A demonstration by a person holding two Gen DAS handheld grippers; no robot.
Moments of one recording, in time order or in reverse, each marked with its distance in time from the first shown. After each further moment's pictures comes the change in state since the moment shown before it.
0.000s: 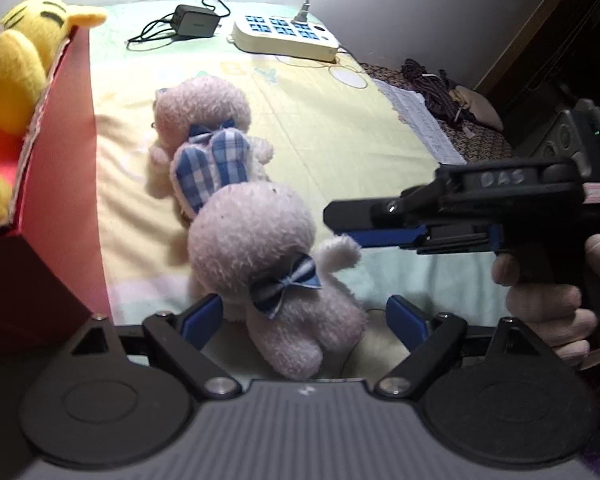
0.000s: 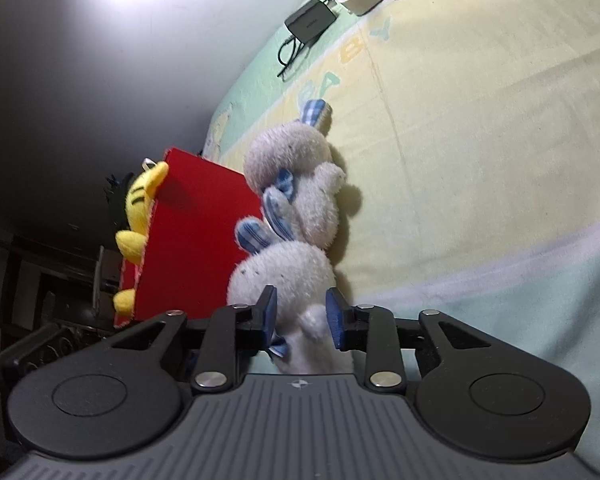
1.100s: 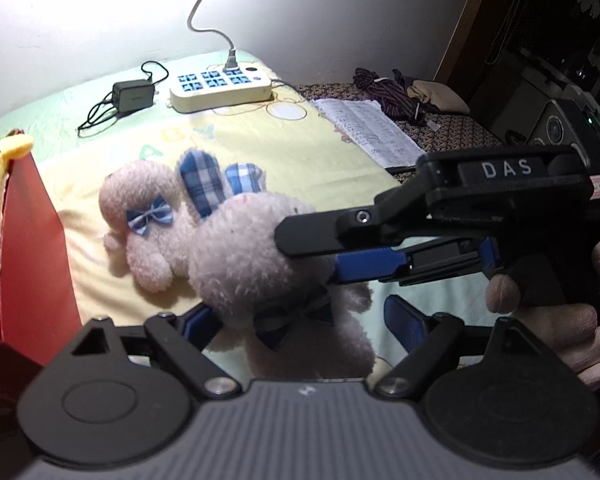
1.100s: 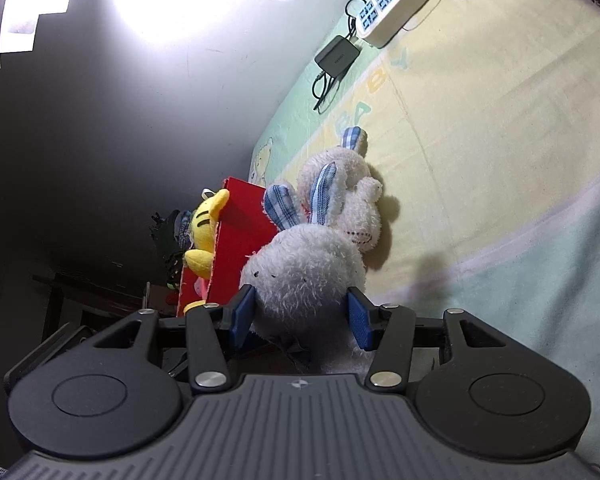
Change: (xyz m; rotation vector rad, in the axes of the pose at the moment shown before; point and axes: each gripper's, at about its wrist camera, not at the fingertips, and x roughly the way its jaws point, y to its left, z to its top) left arm -0.026 -0.056 0.013 0.215 -0.092 -0.018; right arm -0.044 0.015 -0.020 0.053 -0.103 0.112
